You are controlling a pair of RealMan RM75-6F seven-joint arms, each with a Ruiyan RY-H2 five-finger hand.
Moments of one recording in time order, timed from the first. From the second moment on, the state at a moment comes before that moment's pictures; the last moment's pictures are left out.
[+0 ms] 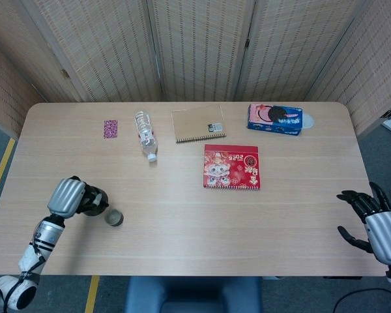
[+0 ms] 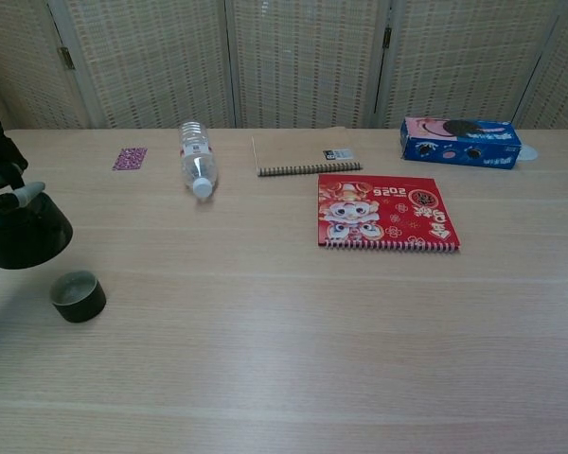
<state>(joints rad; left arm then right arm) -0.50 -1.38 -0.10 -1.31 1.44 1.17 -0.12 0.07 -1.02 0.02 -1.59 -1.67 1.58 0.14</state>
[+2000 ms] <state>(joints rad) -0.69 -1.69 -0.17 -0.74 1.32 0.92 -0.18 0.07 -1.03 0.03 -1.57 -1.62 1.55 0.15</state>
